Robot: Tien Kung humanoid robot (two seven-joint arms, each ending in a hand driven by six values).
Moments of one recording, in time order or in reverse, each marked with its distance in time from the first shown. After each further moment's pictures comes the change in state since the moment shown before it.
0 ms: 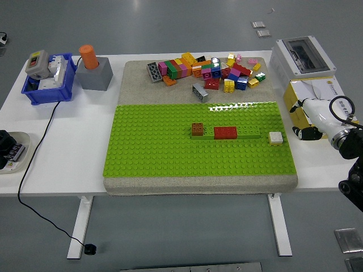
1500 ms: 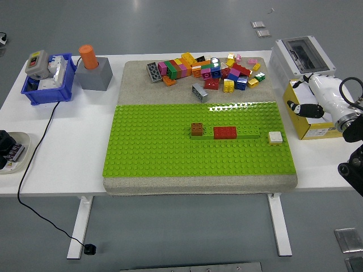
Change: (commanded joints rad) left arm -0.046 -0.012 0.040 0.000 -0.002 -0.006 -0.020; right arm 0.071 -0.007 0.001 -0.122 0.007 -0.164 0.095
